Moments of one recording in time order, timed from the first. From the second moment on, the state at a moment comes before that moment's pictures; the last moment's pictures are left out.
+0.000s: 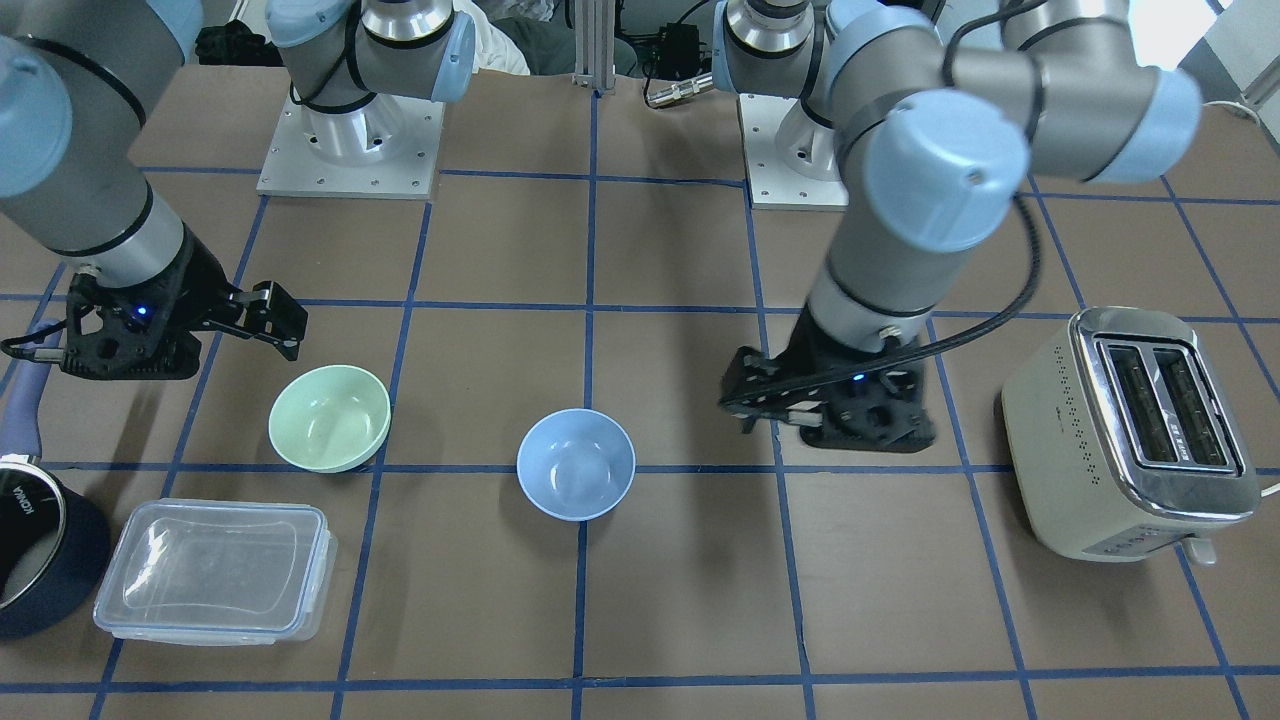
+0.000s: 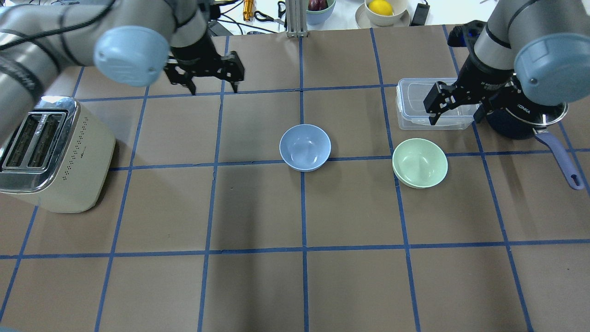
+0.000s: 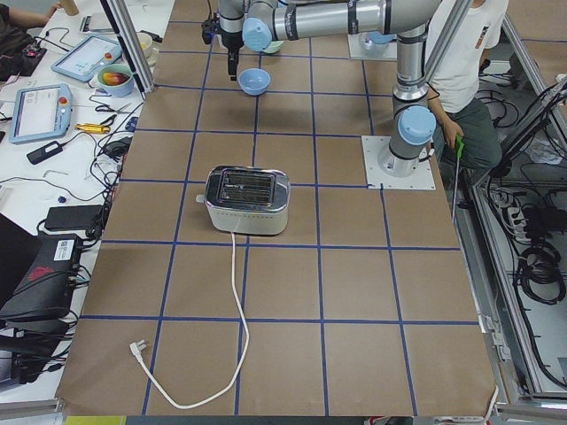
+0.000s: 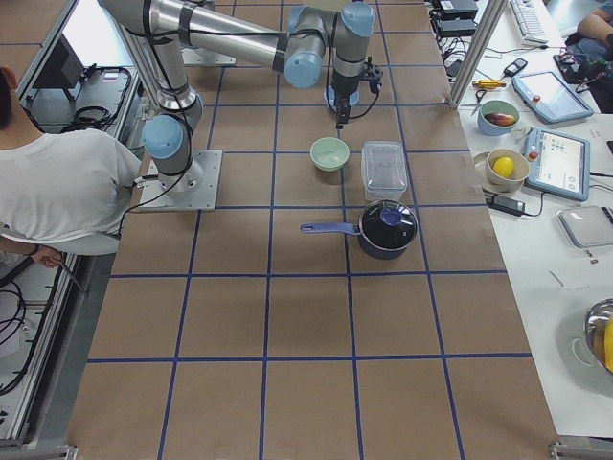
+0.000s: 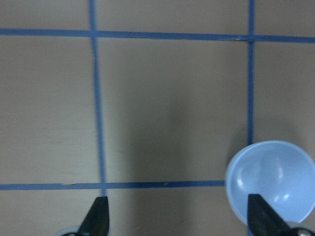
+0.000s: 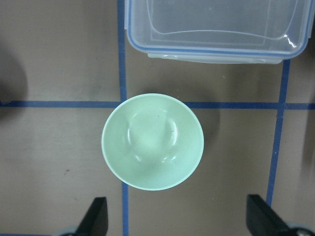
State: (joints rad) left arm -1.61 -1.81 -1.47 -1.40 1.56 0.02; right arm 1.38 -1.46 1.78 -1.82 -1.55 -0.19
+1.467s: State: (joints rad) left arm -1.54 -1.62 -1.52 -1.48 1.58 0.12; right arm 1.30 -1.35 1.99 -2.12 -1.50 -0.21
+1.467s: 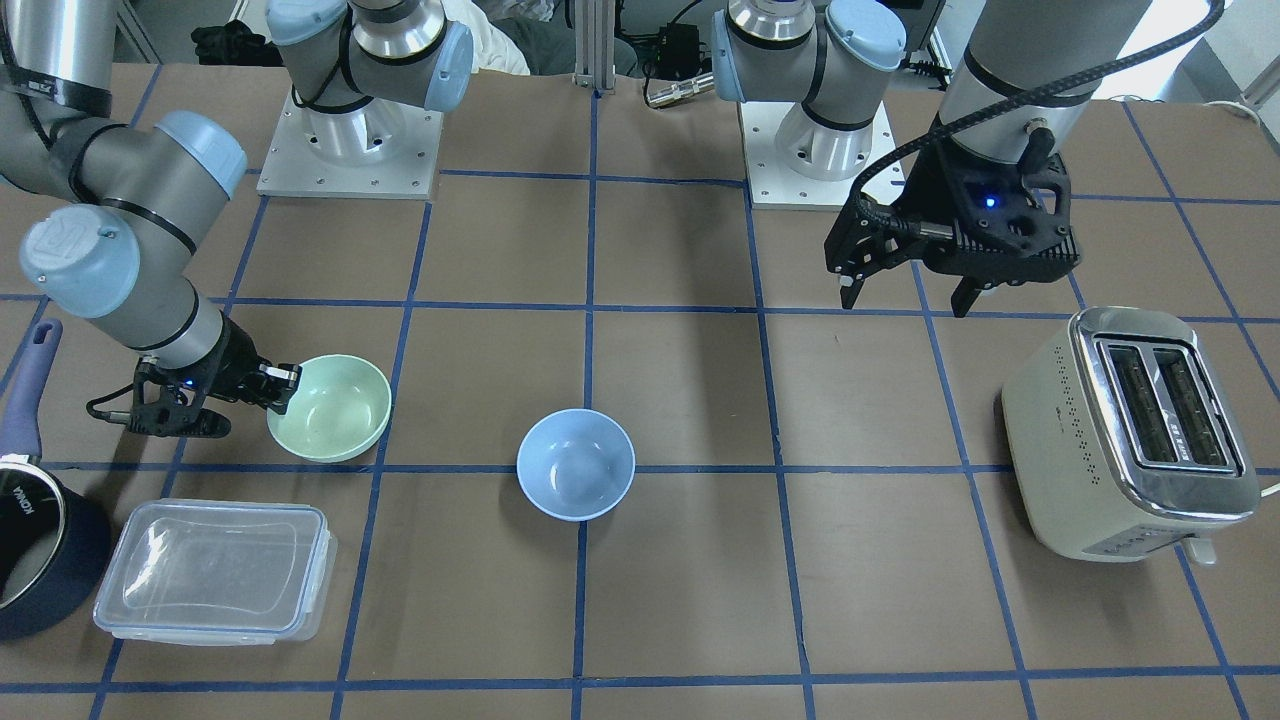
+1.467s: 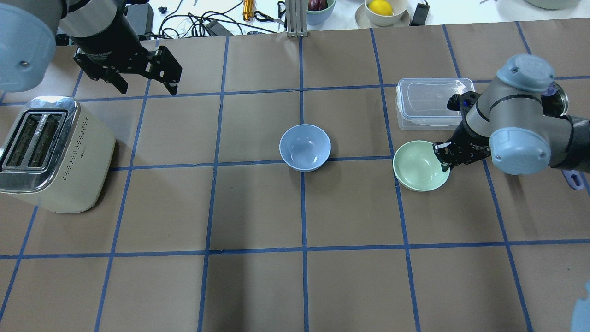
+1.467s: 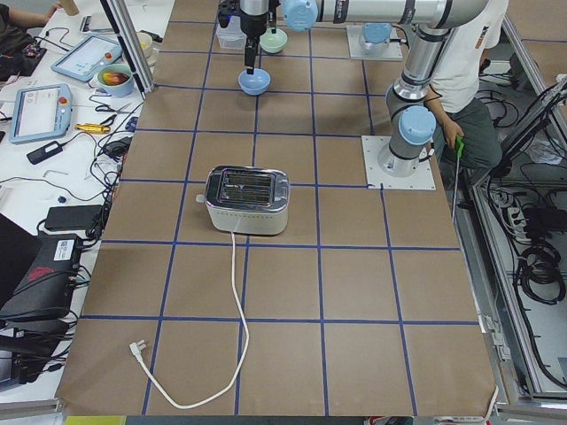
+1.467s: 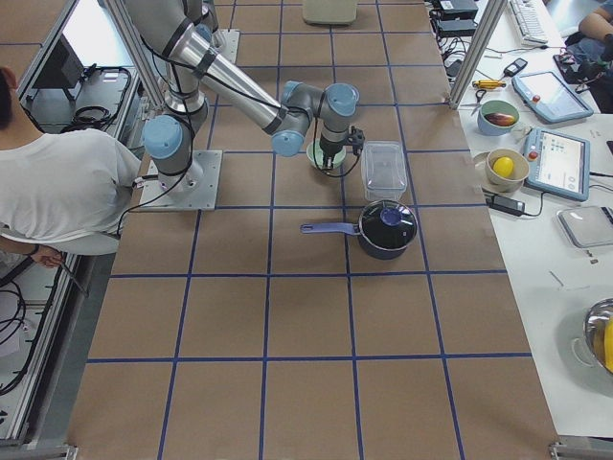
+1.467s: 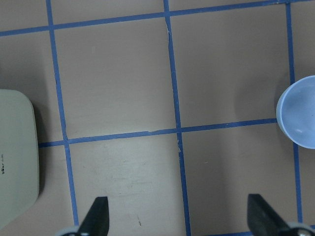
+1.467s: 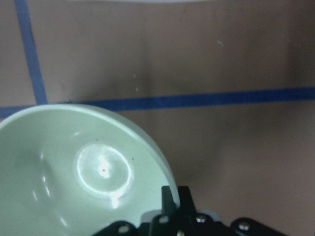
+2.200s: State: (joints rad) left arm -1.54 -1.62 -1.52 -1.48 1.59 0.12; right arm 1.57 -1.29 1.64 -1.80 -1.42 0.08
